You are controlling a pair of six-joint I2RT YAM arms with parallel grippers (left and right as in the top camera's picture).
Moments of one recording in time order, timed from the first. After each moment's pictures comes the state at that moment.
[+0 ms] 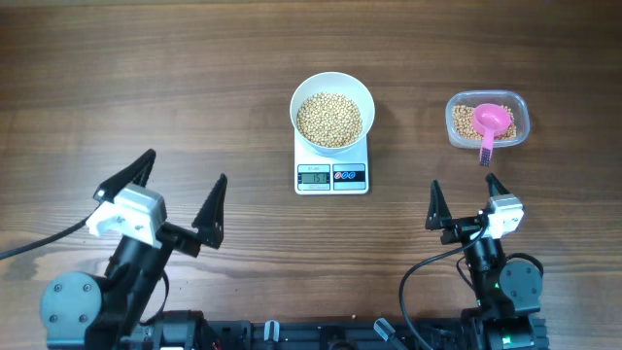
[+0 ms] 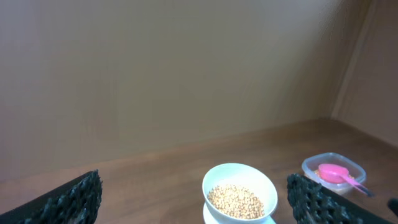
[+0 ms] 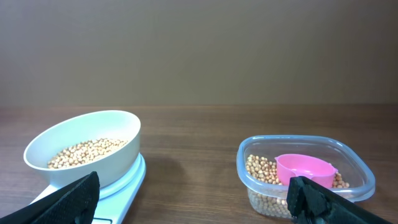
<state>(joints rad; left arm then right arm) -0.01 0.38 0.79 -0.40 0.37 -0.02 0.11 0.02 0.01 0.00 -0.04 0.07</state>
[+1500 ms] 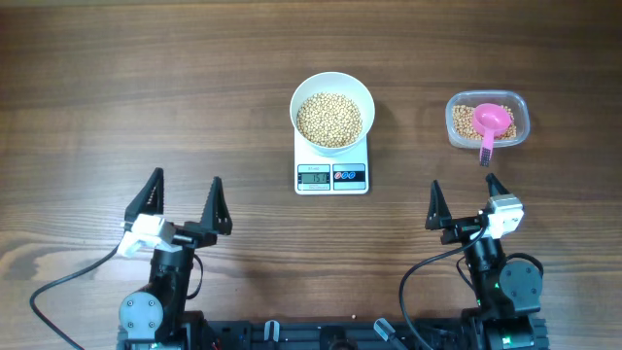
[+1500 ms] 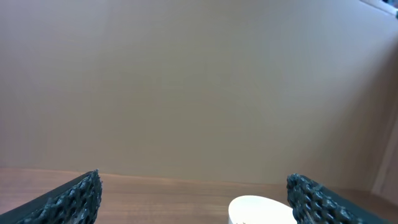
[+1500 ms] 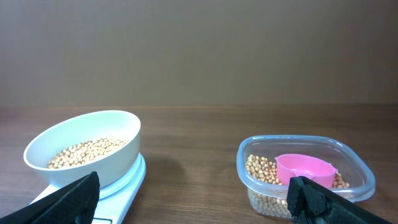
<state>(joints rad) -0.01 0.03 0.01 0.33 0.16 -0.25 0.11 0.02 0.01 0.00 -0.04 0.07</state>
